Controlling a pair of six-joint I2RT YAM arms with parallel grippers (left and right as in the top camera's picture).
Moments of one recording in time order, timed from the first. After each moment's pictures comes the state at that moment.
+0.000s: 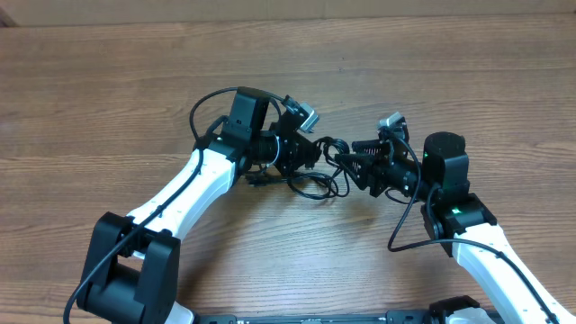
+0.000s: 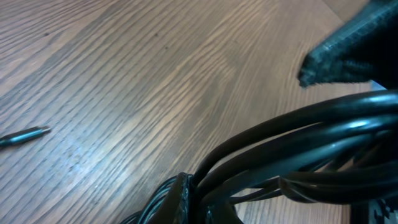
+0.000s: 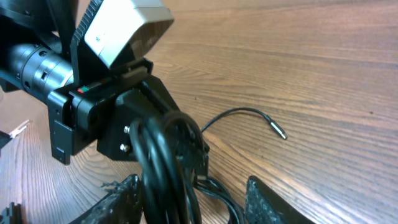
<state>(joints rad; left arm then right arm) -0.40 1.70 1.08 -0.27 0.74 0.12 0.22 1.19 0.60 0.11 -0.66 0.14</state>
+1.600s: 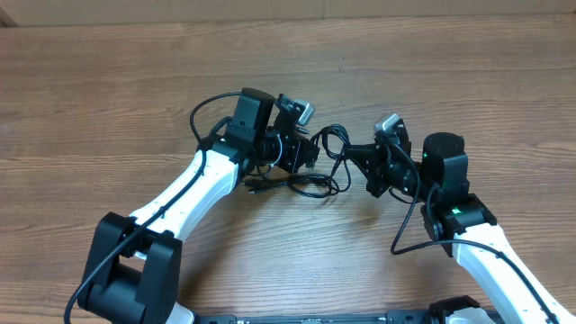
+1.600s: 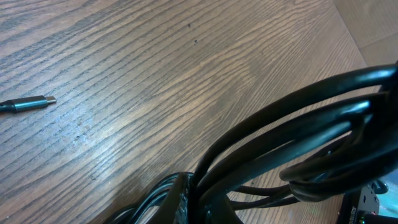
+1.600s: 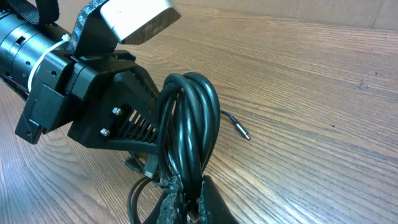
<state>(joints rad) -0.42 1.70 1.08 -0.26 0.64 -0.13 0.22 1.19 0.60 0.09 -0.60 -0.04</state>
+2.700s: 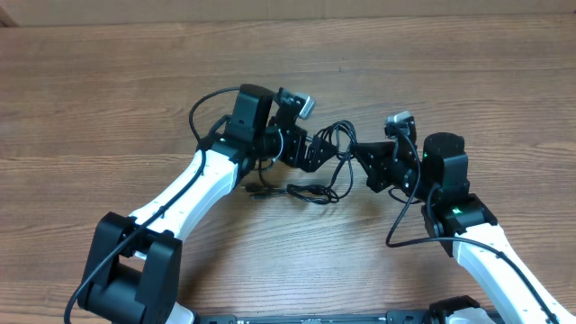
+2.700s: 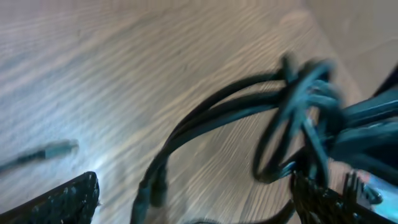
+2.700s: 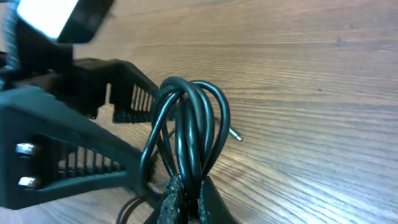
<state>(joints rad) -0.42 1.70 1.08 -0.14 0.68 -0.16 0.22 1.19 0.60 0.07 -0.51 0.22</state>
